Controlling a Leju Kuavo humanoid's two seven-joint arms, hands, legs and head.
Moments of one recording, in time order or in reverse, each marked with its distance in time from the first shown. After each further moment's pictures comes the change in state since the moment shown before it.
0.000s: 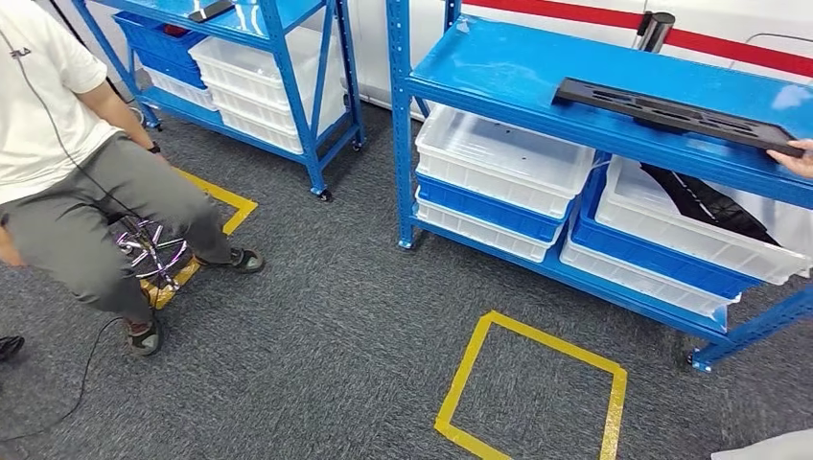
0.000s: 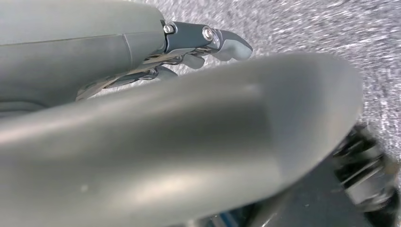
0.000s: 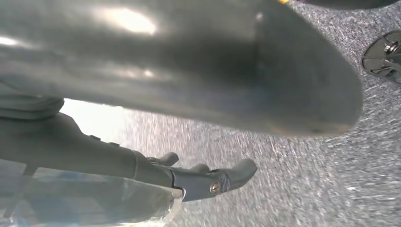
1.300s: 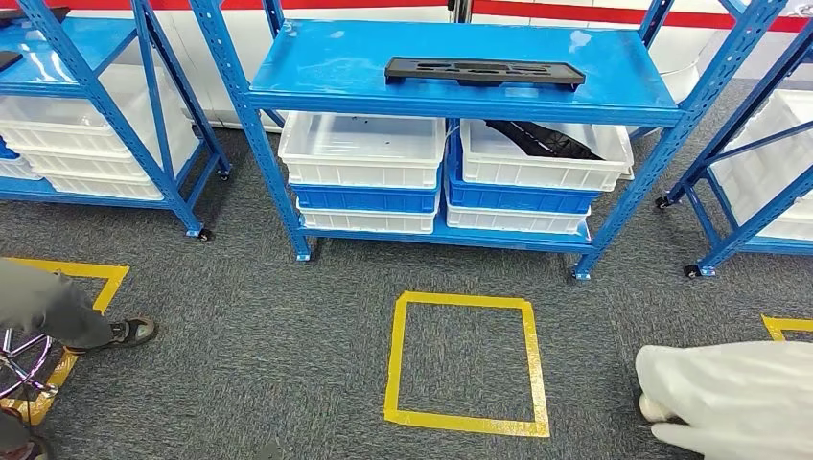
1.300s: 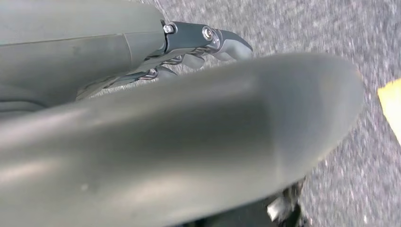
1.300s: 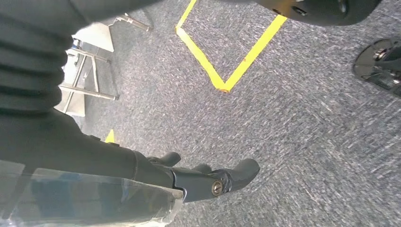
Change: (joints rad) left arm -0.020 -0.011 0.005 -0.004 0.075 0.029 -0.131; right arm -0.013 0.000 -0.009 0.000 0.021 0.003 0.012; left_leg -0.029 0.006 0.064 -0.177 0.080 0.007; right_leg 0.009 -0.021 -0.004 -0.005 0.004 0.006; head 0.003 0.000
